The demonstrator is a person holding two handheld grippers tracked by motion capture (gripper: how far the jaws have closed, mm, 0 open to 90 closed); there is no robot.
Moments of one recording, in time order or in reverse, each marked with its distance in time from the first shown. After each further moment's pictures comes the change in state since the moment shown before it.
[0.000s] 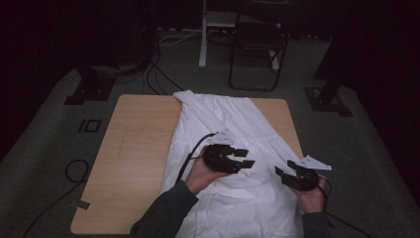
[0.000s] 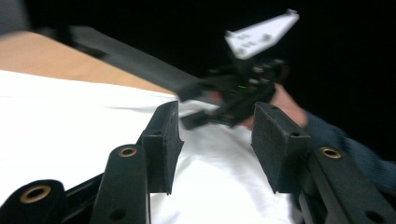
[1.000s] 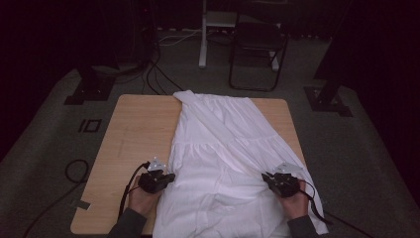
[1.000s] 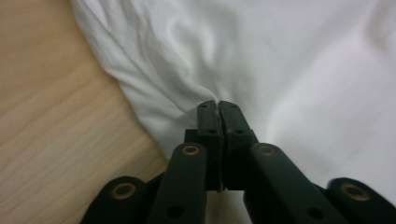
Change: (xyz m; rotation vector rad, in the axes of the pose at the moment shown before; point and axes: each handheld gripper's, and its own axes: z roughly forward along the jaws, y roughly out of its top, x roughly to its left) left arm 0.066 -0.177 -0.096 0.197 0.432 -0.247; right arm 0.049 -0.001 0.015 0.124 0.066 -0.079
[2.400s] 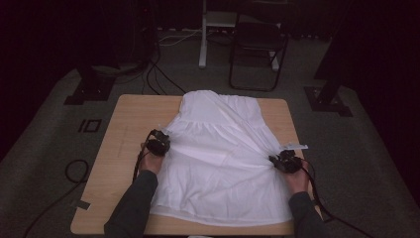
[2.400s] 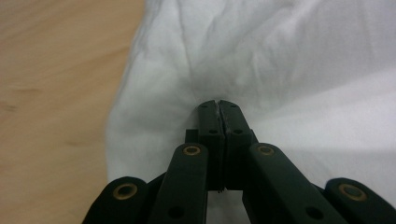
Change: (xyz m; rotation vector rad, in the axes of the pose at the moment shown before) left arm 0.082 0.081 0.077 0.136 0.452 -0.008; right arm -0.085 0.014 0.072 0.066 -0.058 0.108
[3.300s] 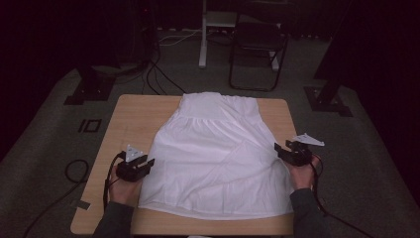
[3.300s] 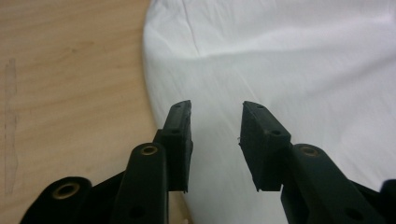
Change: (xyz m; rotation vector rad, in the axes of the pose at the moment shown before) left arm 0.013 -0.091 -0.112 -0.191 -0.146 -0.041; right arm -0.001 0.024 -0.051 -0.218 -0.110 0.123
